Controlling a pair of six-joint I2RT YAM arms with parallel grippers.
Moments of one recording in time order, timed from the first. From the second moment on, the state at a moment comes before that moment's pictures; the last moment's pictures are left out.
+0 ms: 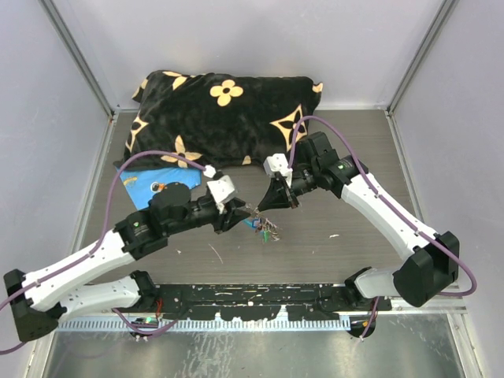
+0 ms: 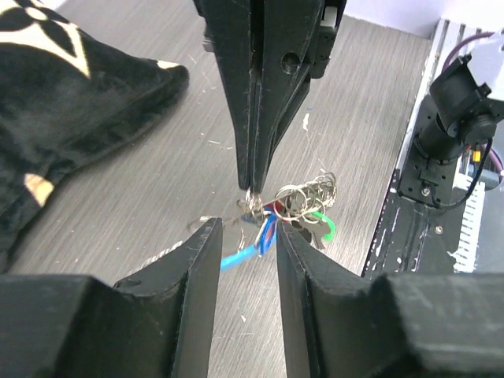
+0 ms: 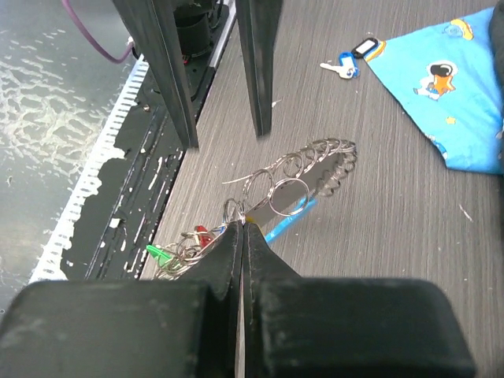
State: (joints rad) left arm -0.97 0.94 0.90 -0.20 0.18 0.04; right arm 0.52 1.34 1.22 -0.75 -1.16 -0.85
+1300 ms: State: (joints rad) left arm -1.05 0.86 0.56 0.31 0.02 0.29; right arm 0.50 1.33 1.19 -0.74 -1.27 -0.84
